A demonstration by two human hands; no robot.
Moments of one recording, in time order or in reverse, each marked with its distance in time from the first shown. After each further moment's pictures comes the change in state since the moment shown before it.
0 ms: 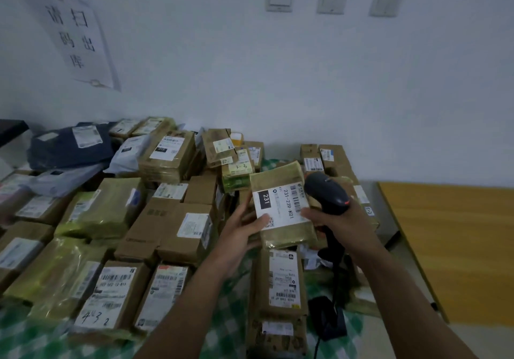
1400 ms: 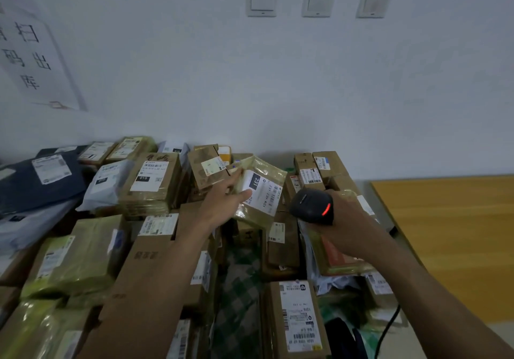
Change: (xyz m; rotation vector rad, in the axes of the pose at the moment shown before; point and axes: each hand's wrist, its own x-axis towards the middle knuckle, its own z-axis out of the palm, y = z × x) left_hand 0.139 0.092 -0.053 0.645 0.001 0.091; right_hand 0.084 -0.009 0.010 -0.877 -0.055 -0.026
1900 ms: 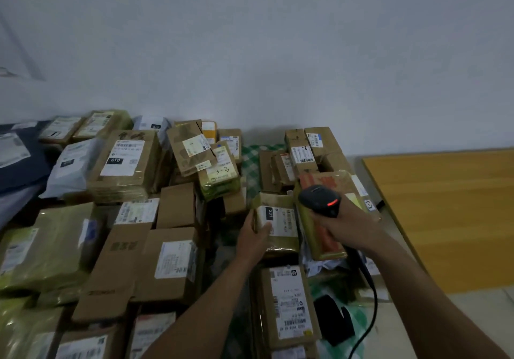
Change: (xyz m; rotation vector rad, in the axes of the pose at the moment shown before) left_hand -0.004 -0.105 0.140 -0.285 0.034 -0.282; right_hand 0.007 0.038 0.016 0.360 -0.087 0.158
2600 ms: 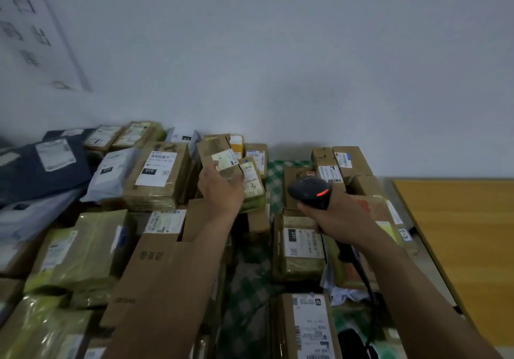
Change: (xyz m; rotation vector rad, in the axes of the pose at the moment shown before) left_hand 0.070 0.106 -0.105 0.280 0.644 0.300; right_hand 0.038 -0.084 0.024 0.025 -0.039 -0.136
